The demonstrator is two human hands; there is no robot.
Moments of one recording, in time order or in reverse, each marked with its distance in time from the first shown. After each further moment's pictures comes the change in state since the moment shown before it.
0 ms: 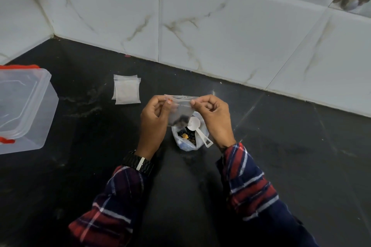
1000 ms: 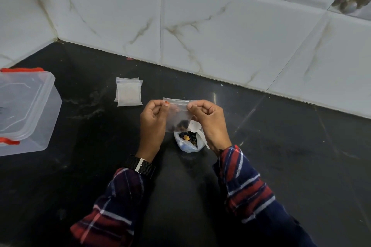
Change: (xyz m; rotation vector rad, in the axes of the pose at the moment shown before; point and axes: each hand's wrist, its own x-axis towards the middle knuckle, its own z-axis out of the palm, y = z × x) left_hand -0.001 -0.004 -0.002 -0.109 0.077 -0.120; right_hand -0.002 0.007 0.010 0.110 -0.058 0.054
